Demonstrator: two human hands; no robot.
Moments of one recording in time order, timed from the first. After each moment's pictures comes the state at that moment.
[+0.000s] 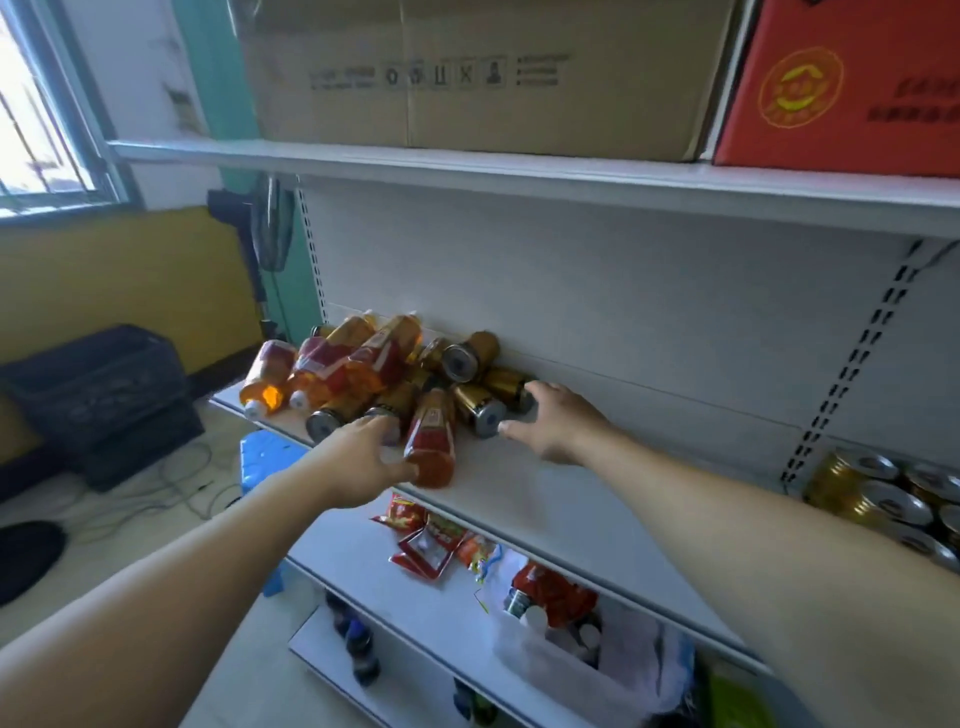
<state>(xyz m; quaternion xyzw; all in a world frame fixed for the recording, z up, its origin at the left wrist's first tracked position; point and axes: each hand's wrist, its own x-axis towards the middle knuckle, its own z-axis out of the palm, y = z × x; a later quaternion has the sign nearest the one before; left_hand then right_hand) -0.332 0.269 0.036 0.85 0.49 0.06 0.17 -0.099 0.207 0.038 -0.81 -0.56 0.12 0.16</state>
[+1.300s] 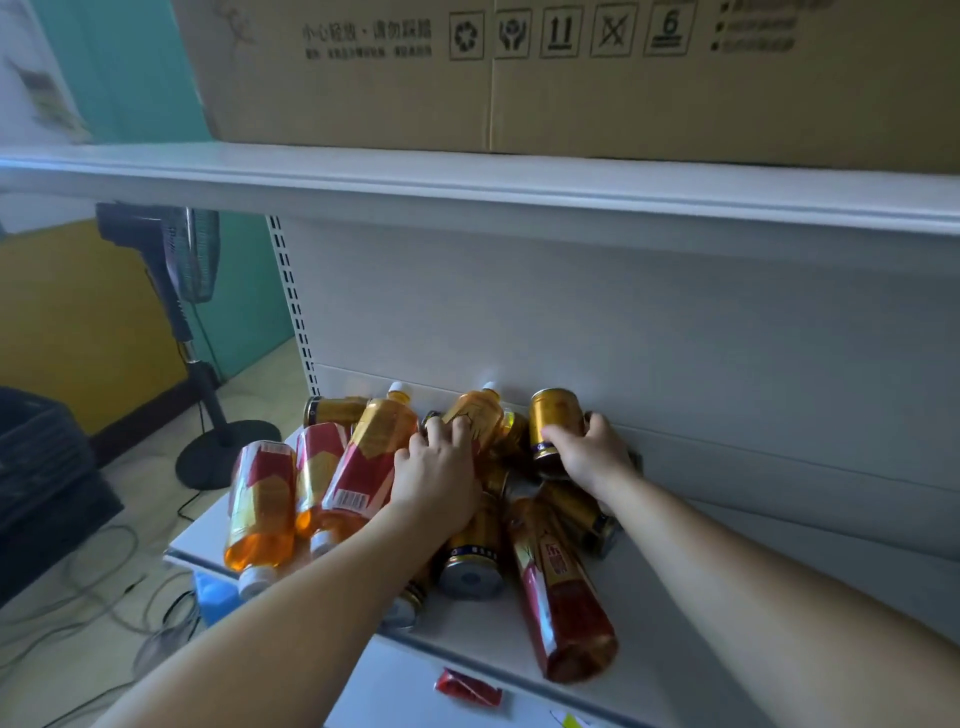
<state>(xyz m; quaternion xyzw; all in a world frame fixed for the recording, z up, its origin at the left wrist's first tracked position) -0.269 0.515 -0.014 0.91 0.40 0.11 0.01 -0.113 0.430 -0.006 -0.83 -0.23 0.19 0.47</state>
